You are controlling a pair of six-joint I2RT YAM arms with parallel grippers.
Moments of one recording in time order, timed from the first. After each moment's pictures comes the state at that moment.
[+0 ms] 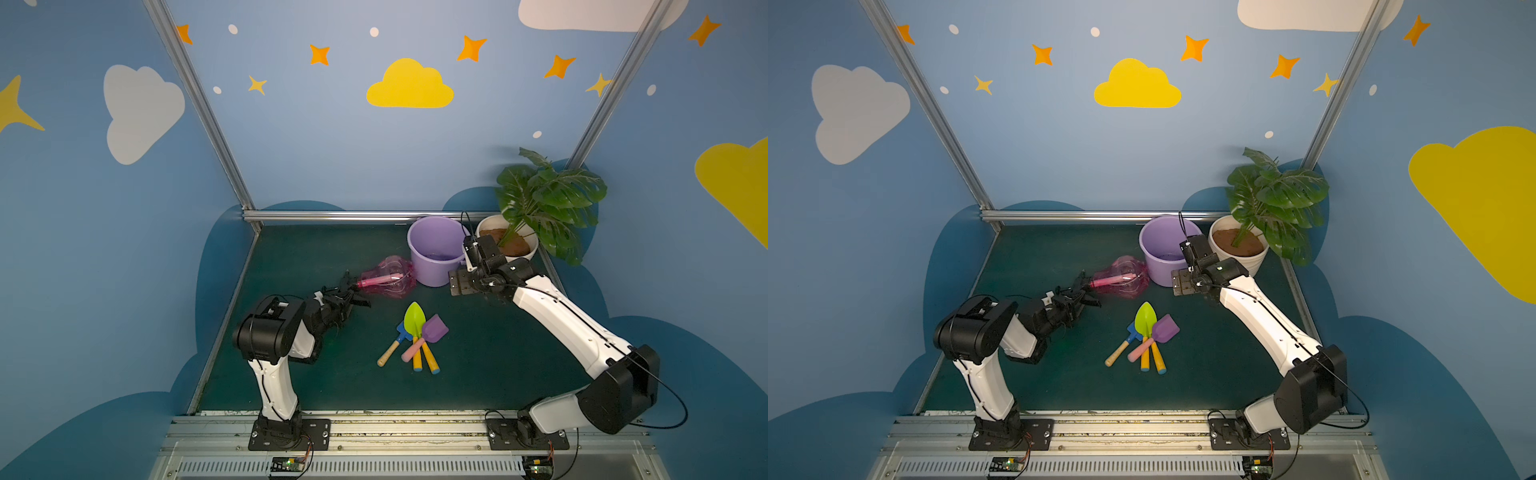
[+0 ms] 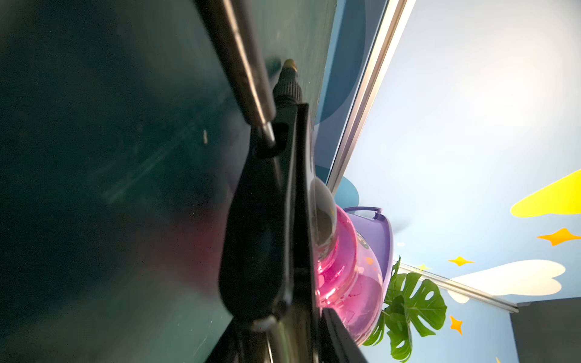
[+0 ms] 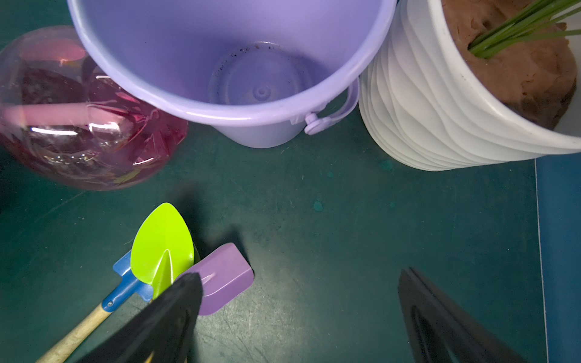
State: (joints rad) left arm -0.14 1.91 0.37 1.29 0.43 -1.68; right arm 0.54 1.46 1.34 -0.86 0.24 0.25
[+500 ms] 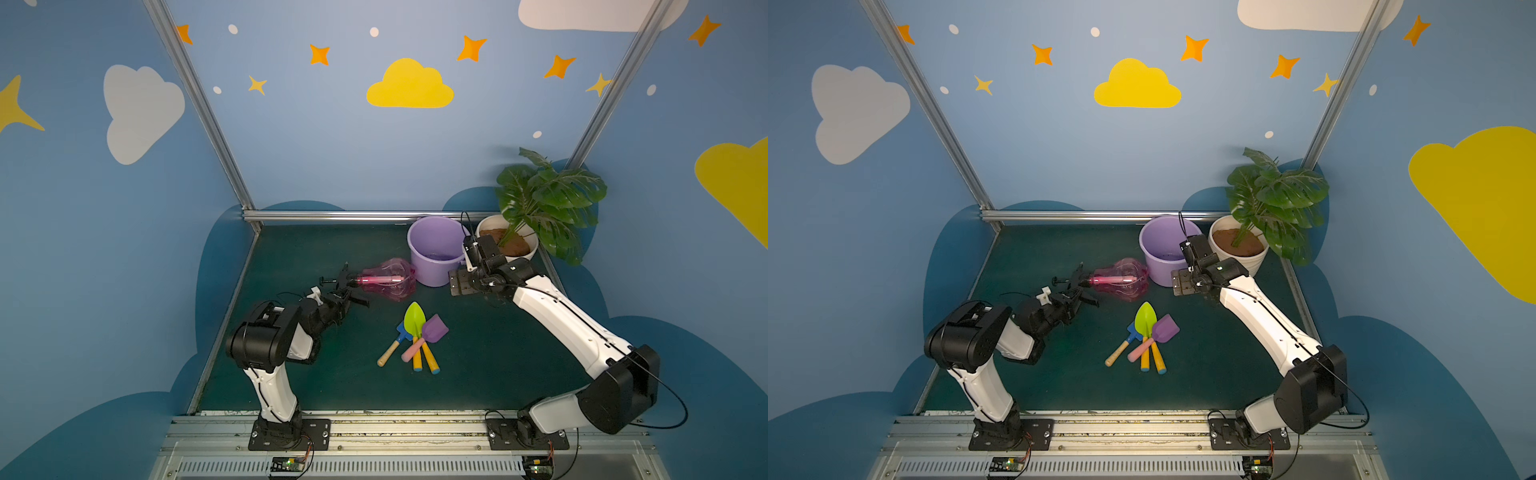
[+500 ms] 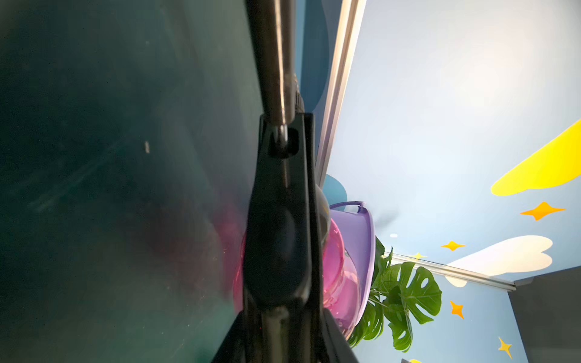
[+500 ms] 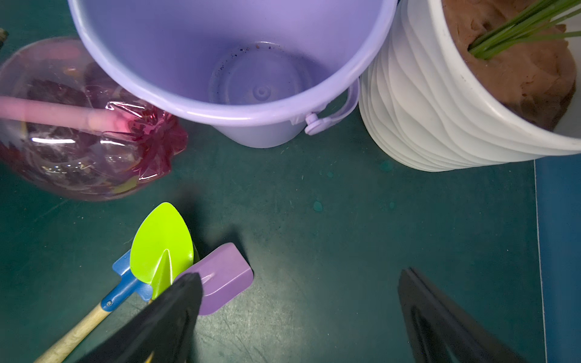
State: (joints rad) left arm -0.14 1.81 0.35 1.28 0.40 -1.58; right arm 0.54 1.46 1.34 -0.86 0.24 0.25
